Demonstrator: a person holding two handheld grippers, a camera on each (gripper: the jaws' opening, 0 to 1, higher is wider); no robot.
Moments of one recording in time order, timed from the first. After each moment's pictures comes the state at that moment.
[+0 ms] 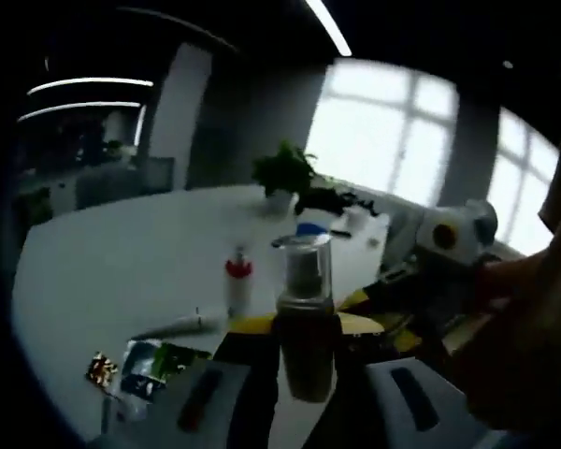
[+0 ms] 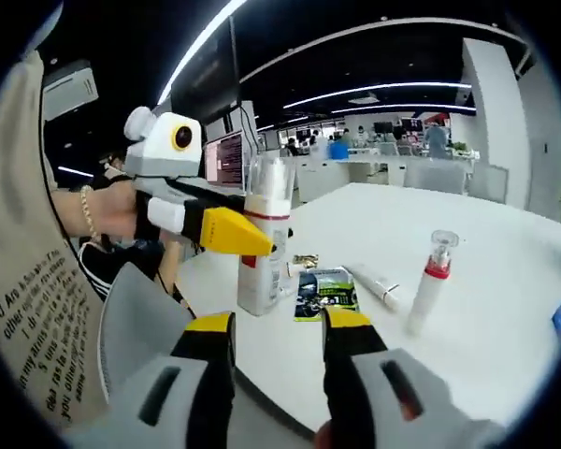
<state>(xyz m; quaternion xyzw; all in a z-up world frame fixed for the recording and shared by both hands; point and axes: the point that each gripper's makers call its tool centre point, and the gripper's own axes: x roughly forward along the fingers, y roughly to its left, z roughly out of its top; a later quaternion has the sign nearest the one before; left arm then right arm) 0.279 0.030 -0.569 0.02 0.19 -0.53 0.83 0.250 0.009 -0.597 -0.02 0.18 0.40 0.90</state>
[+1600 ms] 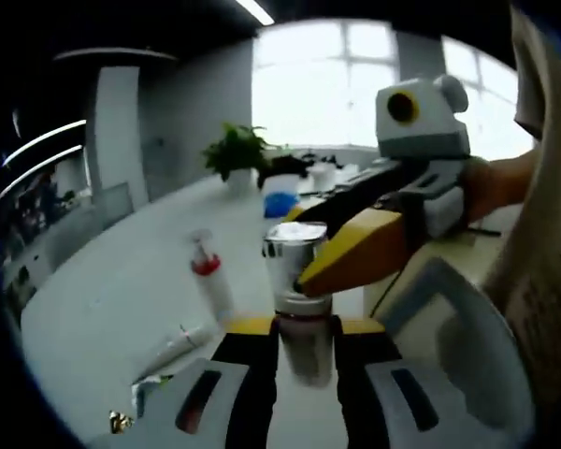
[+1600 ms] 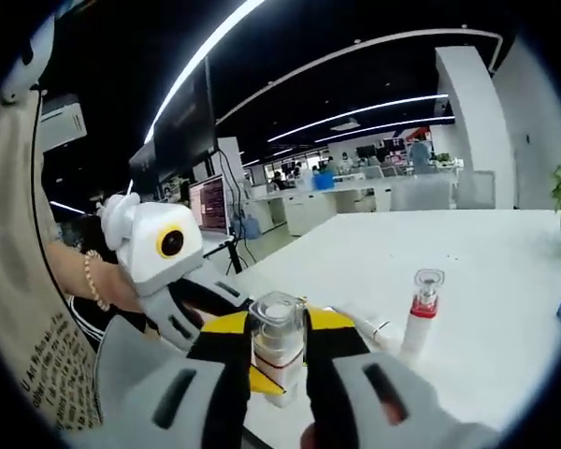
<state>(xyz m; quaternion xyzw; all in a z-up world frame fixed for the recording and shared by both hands) 0.281 -0.006 -0.621 0.15 0.18 -0.60 0.77 0.292 0.008 -0.563 0.04 0.12 0.37 0.92</state>
